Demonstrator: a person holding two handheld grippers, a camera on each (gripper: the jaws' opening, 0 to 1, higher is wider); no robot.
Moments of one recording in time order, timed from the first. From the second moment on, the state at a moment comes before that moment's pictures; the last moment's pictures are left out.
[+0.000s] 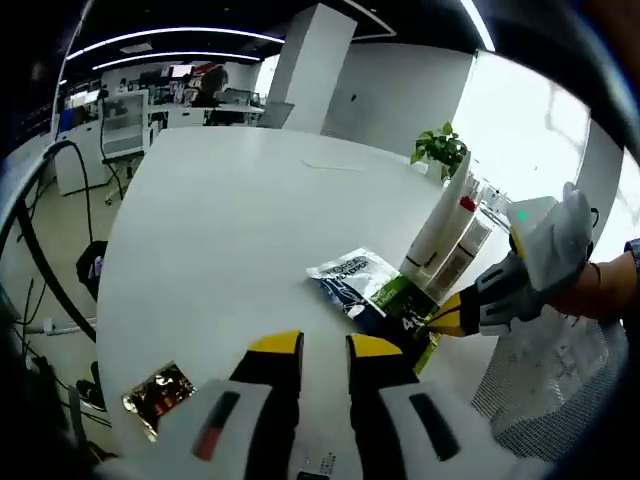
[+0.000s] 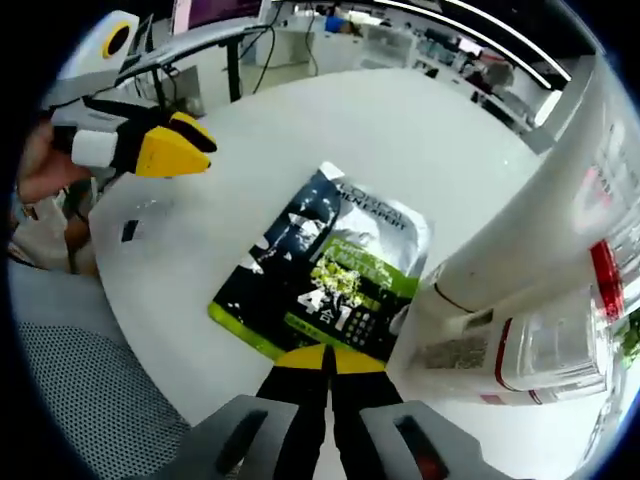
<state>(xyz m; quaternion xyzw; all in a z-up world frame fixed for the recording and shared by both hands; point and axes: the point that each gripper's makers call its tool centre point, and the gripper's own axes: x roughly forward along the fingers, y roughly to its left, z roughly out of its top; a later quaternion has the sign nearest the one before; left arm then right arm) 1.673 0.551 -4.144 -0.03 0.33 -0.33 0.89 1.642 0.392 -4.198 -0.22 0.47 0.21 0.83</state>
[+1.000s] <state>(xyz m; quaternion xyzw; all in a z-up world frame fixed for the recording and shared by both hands) 1.608 0.586 -4.195 0.21 0.43 -0.37 0.80 1.642 0.395 -4.198 -0.27 0.46 0.23 0.81</state>
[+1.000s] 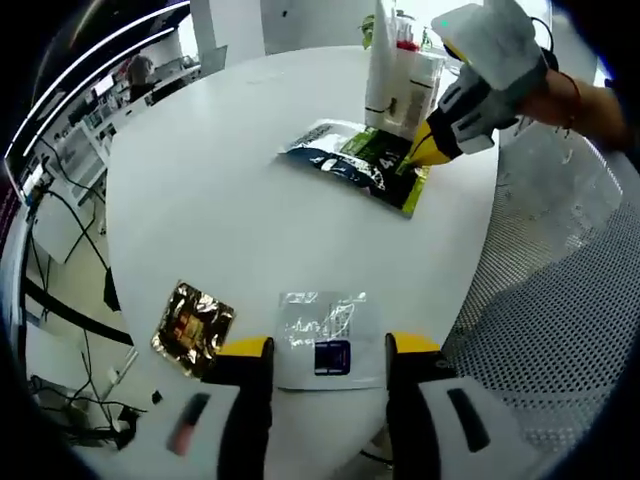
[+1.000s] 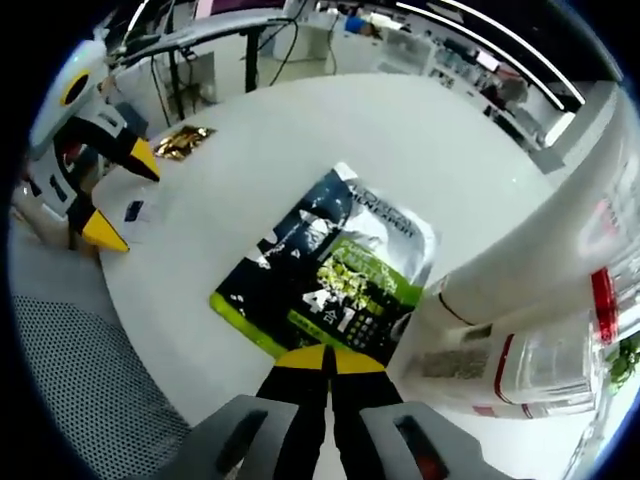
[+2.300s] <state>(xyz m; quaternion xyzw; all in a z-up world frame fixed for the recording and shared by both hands) 1.641 0.520 -4.186 0.33 0.38 -0.50 0.70 1.643 0.395 -4.198 -0.31 0.45 0.25 0.80</state>
